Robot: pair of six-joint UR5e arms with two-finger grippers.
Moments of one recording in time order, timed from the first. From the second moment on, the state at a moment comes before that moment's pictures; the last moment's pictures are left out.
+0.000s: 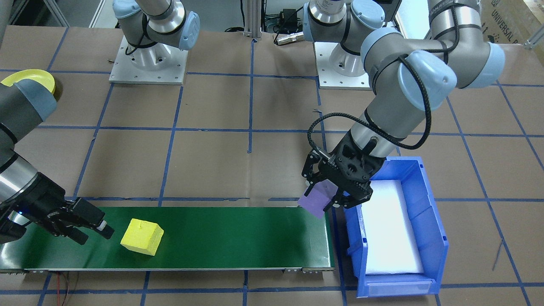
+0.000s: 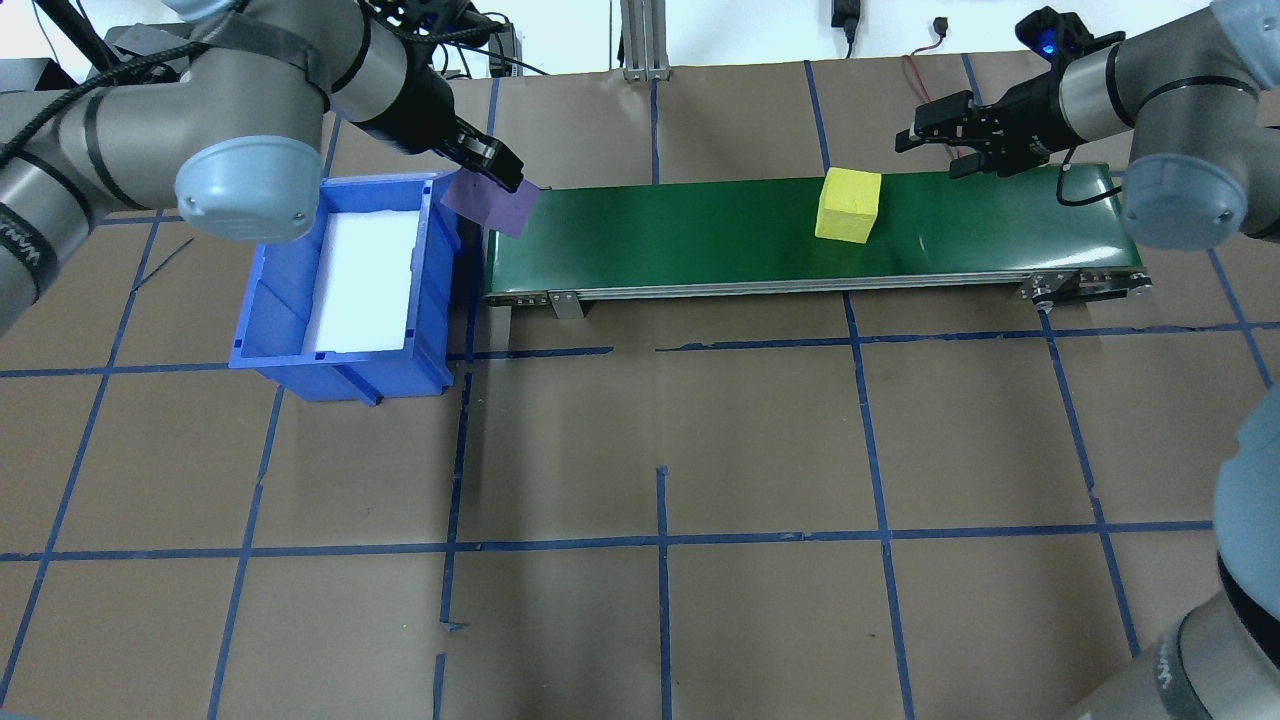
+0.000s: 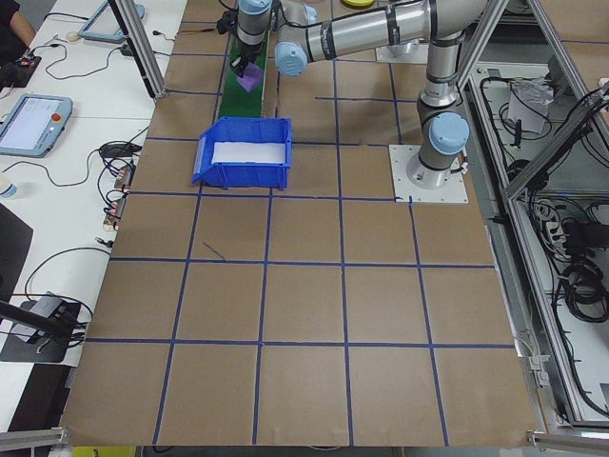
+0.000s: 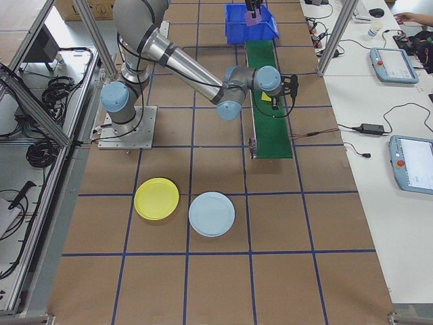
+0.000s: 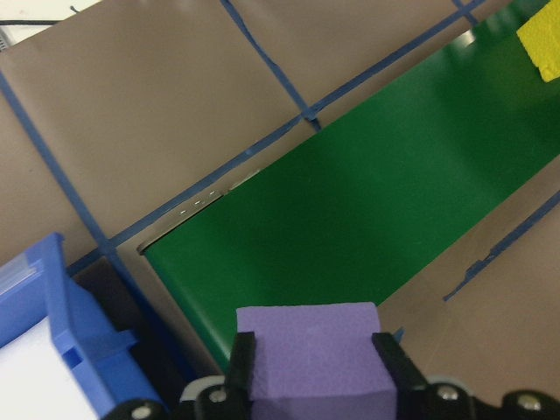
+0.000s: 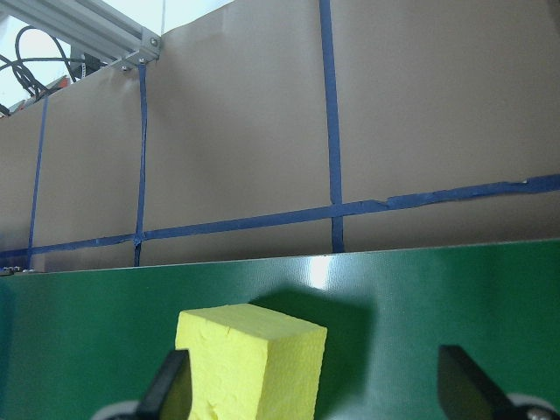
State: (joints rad) left arm -1.59 -1.87 -1.61 -1.00 1.23 0.57; right arm 1.23 -1.15 1.70 -2.31 -0.92 -0.18
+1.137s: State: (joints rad) left arm -1.60 -2.02 -1.60 -0.86 1.22 0.49; right arm 1.23 -1.10 1.71 -2.32 -0.92 -0.18
